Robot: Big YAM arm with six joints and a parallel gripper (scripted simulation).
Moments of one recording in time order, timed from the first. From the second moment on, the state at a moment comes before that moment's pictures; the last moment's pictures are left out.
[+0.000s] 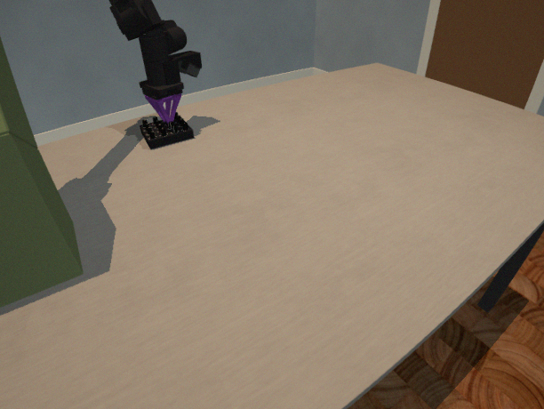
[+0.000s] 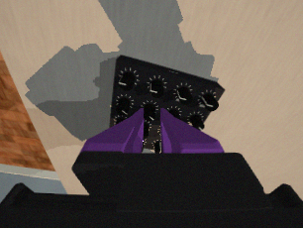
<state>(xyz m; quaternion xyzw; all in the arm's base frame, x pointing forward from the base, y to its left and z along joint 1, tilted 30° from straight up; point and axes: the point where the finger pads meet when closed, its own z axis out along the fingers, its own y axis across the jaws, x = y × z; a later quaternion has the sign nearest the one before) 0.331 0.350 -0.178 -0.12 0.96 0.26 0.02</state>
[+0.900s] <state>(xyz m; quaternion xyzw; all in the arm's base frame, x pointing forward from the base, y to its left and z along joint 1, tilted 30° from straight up) 0.328 0.340 -0.166 -0.12 0.96 0.26 0.02</state>
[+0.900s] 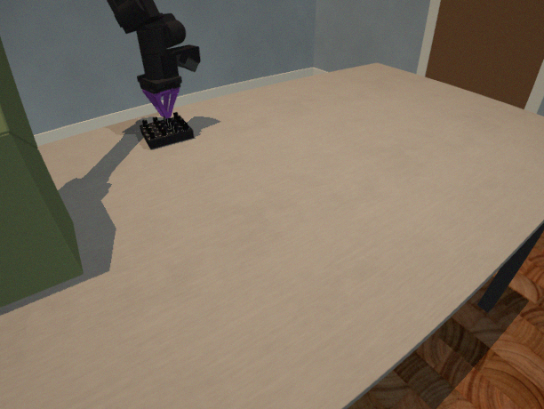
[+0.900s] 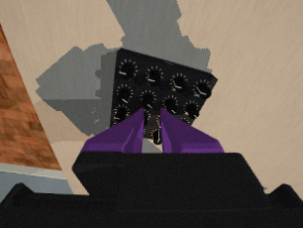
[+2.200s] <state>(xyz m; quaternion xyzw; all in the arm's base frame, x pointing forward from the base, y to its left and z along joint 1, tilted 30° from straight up) 0.327 0.302 -0.108 -0.11 0.96 0.25 0.02</state>
